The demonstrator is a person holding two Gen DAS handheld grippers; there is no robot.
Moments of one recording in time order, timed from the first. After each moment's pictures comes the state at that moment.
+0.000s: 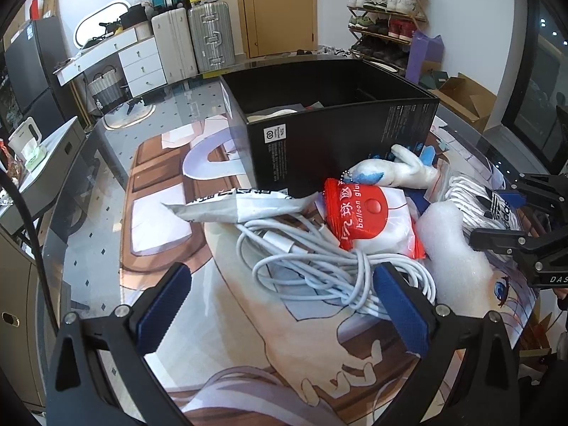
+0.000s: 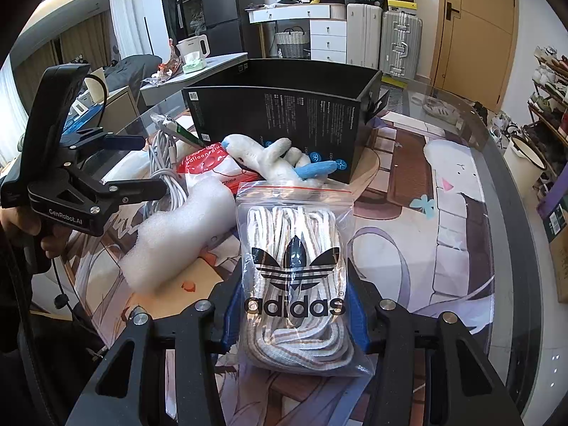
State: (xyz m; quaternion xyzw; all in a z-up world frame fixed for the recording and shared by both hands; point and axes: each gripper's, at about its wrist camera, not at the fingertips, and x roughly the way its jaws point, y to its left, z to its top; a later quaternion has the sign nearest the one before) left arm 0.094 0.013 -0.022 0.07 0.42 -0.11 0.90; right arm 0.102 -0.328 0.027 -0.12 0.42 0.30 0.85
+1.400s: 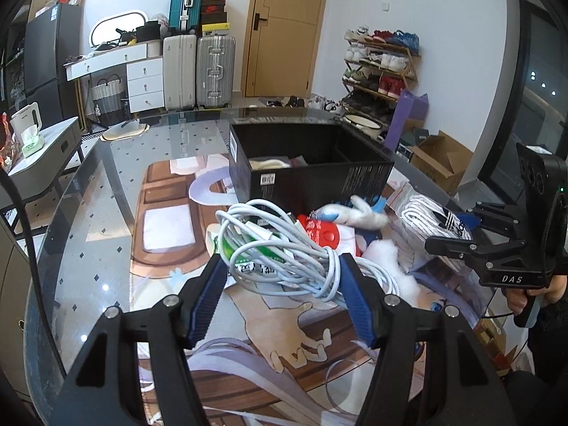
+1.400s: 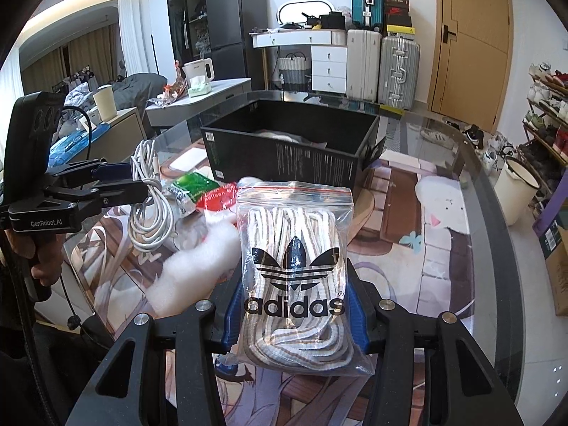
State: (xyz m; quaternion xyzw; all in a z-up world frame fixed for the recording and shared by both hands) left arm 0.047 0.037 0.018 -0.02 0.34 -0.14 0.93; right arm 0.091 -0.333 0.060 -0.11 0.37 0.30 0.87
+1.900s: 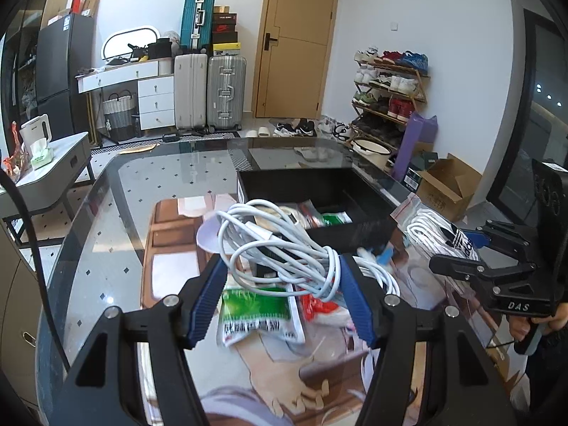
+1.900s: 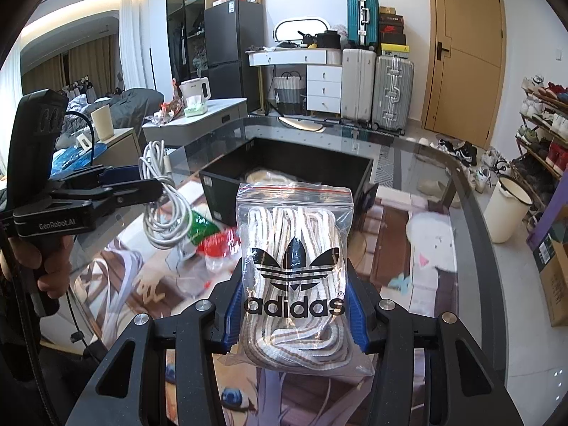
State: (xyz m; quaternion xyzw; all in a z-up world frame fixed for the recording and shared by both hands) left arm 0.074 0.033 0.045 -0.03 0.30 -0.12 0.95; right arm 0.105 -0.322 0.092 -0.10 0.33 0.30 0.89
